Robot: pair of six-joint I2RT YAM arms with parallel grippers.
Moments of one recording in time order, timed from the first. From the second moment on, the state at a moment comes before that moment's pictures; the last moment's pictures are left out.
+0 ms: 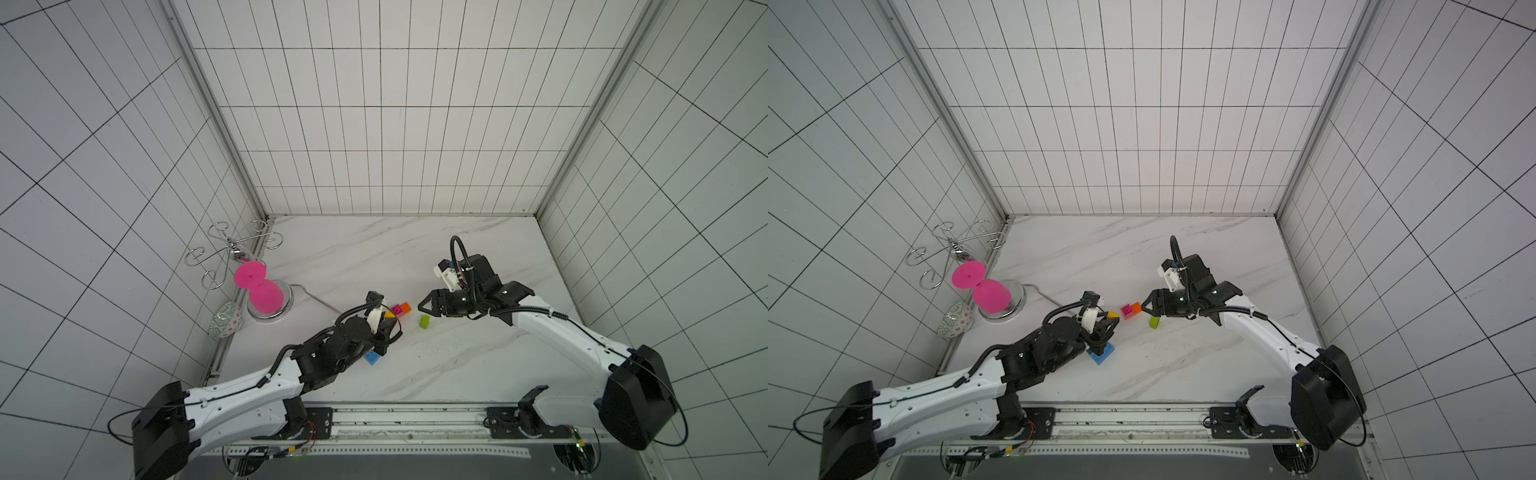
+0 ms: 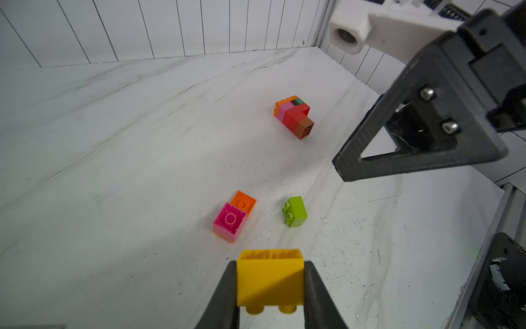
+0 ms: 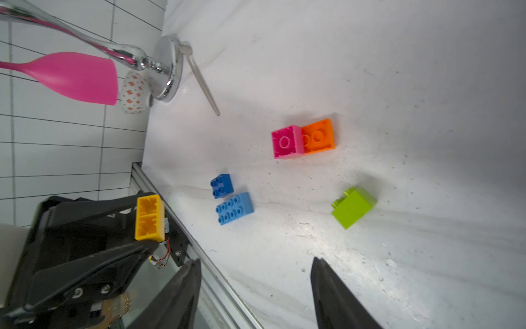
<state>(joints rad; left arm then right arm) -1.00 0.92 0.46 0.05 -0.22 -0.35 0.57 1.32 0.96 -0.48 -0.58 0.54</state>
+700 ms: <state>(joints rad) -1.11 0.94 0.45 0.14 -0.19 -0.26 0.68 1.44 1.05 -0.49 -0.79 0.53</state>
